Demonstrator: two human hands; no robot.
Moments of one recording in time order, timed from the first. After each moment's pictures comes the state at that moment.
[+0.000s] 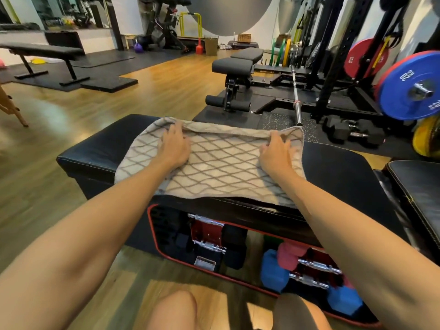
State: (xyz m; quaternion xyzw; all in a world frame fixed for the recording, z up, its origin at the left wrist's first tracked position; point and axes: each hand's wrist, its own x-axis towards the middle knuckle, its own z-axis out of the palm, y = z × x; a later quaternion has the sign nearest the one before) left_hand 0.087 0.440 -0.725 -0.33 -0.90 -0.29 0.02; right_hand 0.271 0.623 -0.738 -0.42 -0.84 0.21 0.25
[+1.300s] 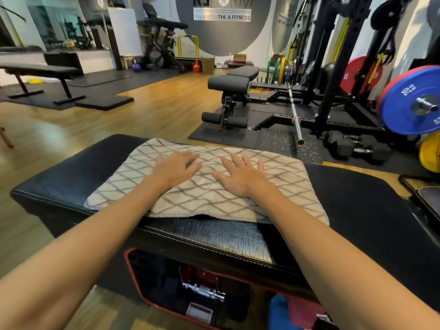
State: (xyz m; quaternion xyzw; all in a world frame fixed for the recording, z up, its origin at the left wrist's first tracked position) left_hand 0.026 0.498 -0.754 -0.47 -0.88 -0.11 0.05; right_hand 0.192 0.634 -0.747 -0.26 -0.96 0.08 -0.02
